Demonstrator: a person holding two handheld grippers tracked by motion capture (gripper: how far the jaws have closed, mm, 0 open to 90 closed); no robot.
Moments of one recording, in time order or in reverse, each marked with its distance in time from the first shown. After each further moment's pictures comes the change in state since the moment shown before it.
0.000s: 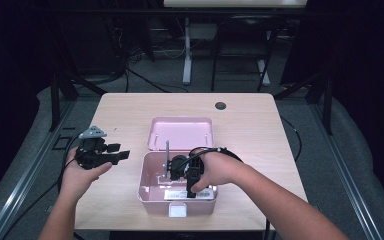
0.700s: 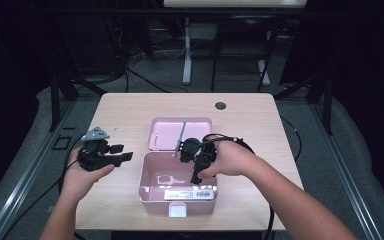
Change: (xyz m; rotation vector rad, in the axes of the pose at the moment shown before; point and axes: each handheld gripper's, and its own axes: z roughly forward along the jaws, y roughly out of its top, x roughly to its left) left arm -0.013 0.002 -0.001 -0.007 -0.027 0.023; right arm -0.018 -0.026 -0.035 -0.140 -0.048 0.151
